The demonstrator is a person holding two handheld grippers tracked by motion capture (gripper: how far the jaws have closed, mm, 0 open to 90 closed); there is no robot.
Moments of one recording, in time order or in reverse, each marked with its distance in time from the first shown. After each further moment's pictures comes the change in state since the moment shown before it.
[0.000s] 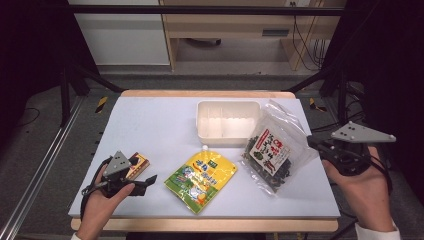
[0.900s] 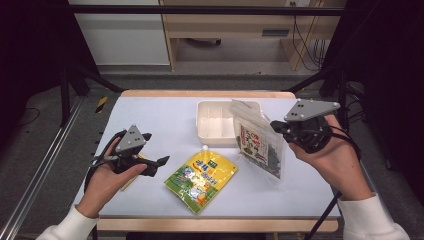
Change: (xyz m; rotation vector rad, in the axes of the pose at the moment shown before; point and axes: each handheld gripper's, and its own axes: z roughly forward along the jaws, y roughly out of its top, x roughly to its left) left arm -0.009 0.084 0.003 0.004 -0.038 0.177; right arm 0.040 0.071 0.037 0.059 0.144 -0.271
